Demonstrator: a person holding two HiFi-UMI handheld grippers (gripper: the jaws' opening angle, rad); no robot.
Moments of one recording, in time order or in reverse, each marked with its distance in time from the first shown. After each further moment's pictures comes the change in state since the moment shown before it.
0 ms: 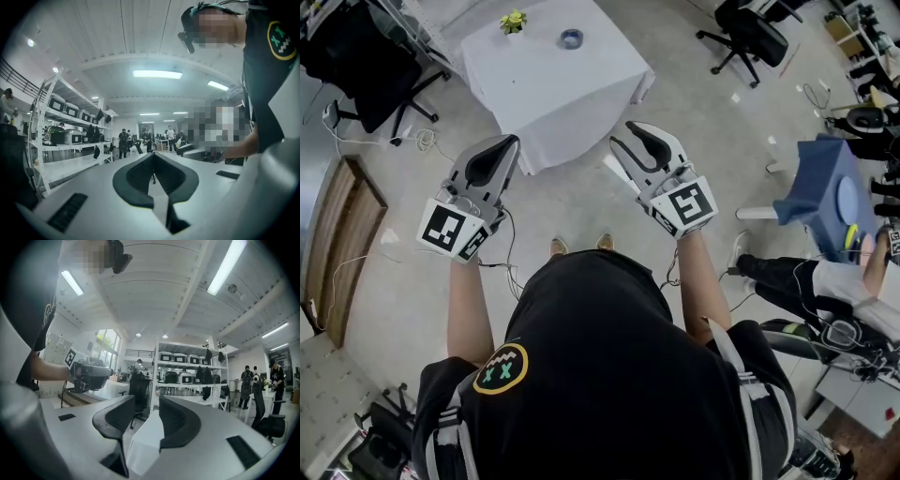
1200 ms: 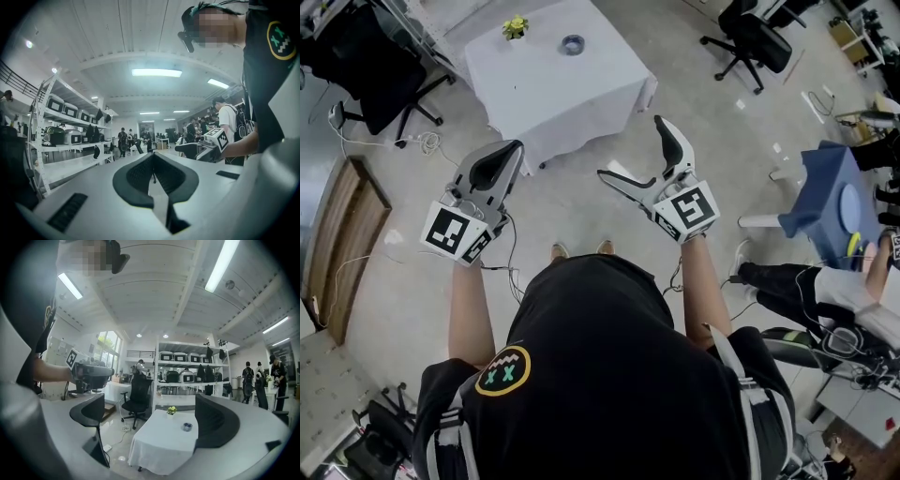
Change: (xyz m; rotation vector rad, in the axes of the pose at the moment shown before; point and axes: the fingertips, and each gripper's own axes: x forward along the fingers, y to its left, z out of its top) left arm 0.010 -0.019 0.001 0.016 0.011 0.004; right arm -0.019 -0.008 -0.012 0.042 0.000 0.022
